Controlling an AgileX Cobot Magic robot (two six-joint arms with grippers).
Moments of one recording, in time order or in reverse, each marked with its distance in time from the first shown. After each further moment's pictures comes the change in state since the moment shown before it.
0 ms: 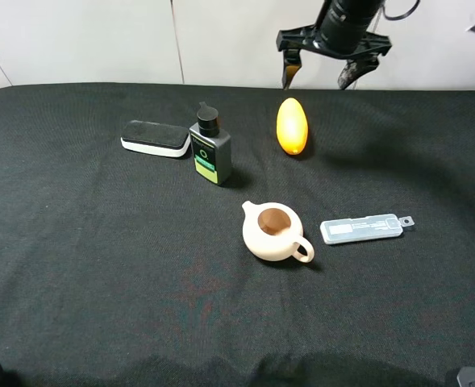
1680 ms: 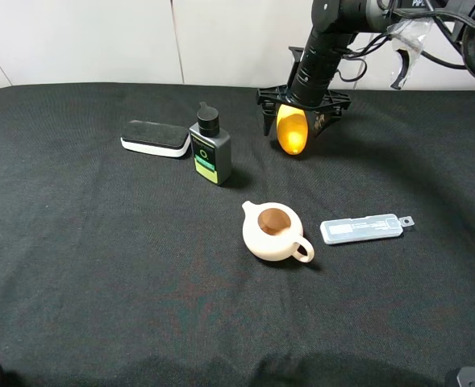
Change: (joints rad) left arm 0.000 0.000 0.000 0.001 0.000 0.000; right arm 0.001 0.286 -0.122 0.055 -0.009 0.003
